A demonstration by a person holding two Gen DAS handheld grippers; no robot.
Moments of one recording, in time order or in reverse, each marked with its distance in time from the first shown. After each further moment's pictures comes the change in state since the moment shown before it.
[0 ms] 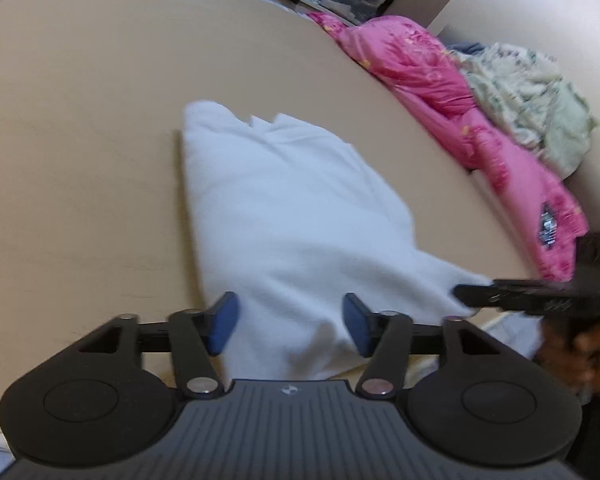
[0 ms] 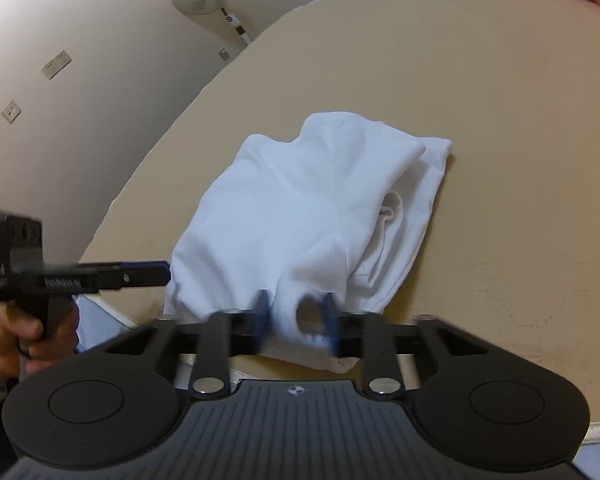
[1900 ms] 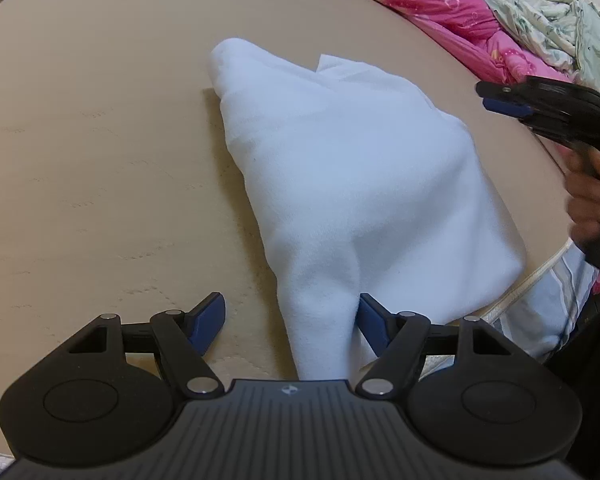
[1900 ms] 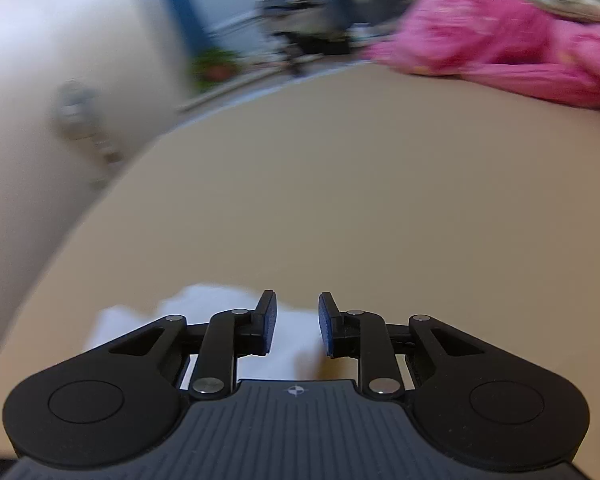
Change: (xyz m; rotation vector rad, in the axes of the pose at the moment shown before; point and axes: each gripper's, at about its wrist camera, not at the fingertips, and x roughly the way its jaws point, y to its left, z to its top) left arm 0.049 -0.008 0.011 0.158 0.155 0.174; right arm -0.008 -0.022 0.053 0.136 -0.363 -0.320
